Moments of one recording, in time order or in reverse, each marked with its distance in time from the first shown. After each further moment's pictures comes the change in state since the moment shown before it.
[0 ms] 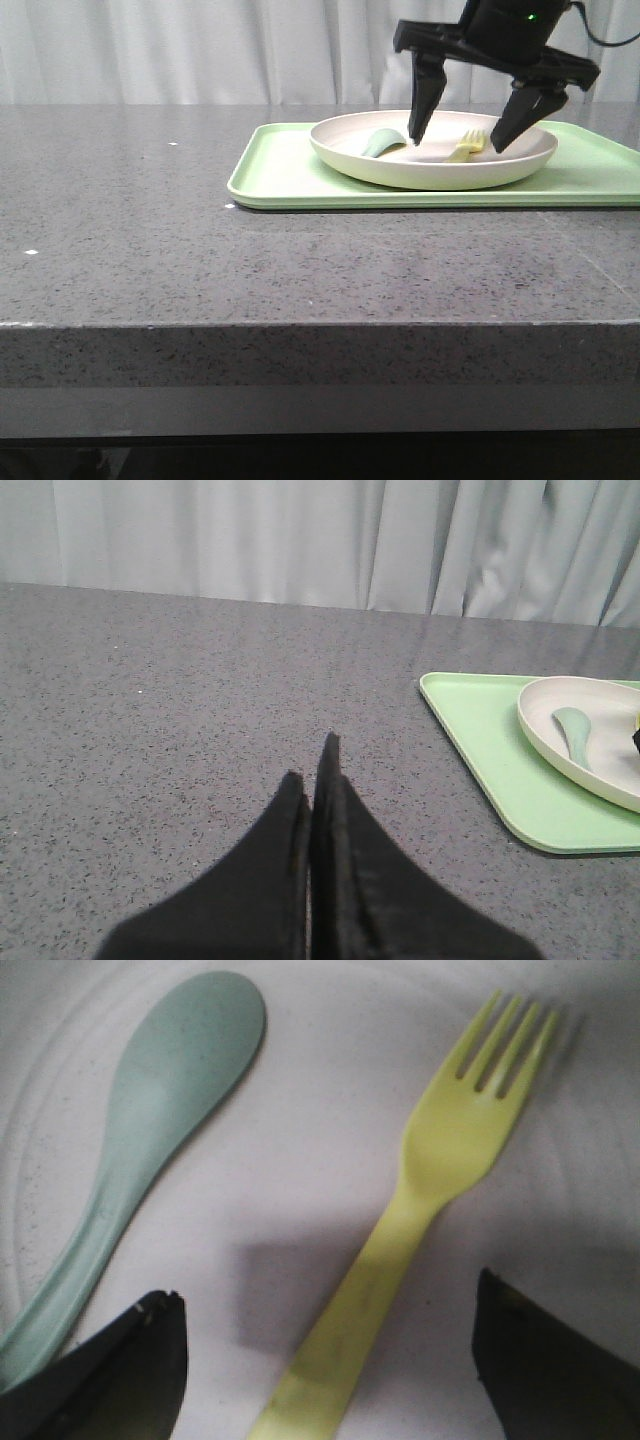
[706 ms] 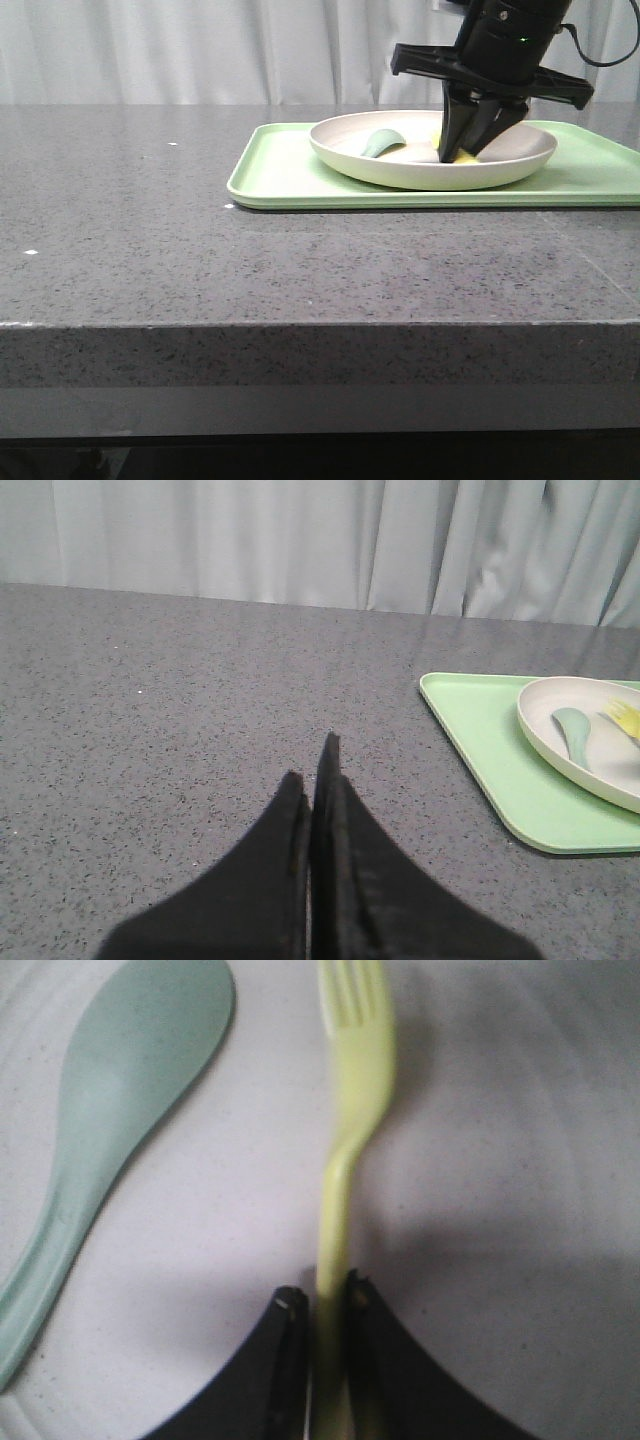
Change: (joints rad) left arm 0.000 0.000 0.000 0.000 0.000 0.000; right arm 0.000 0.030 -0.009 -0.004 0.014 0.004
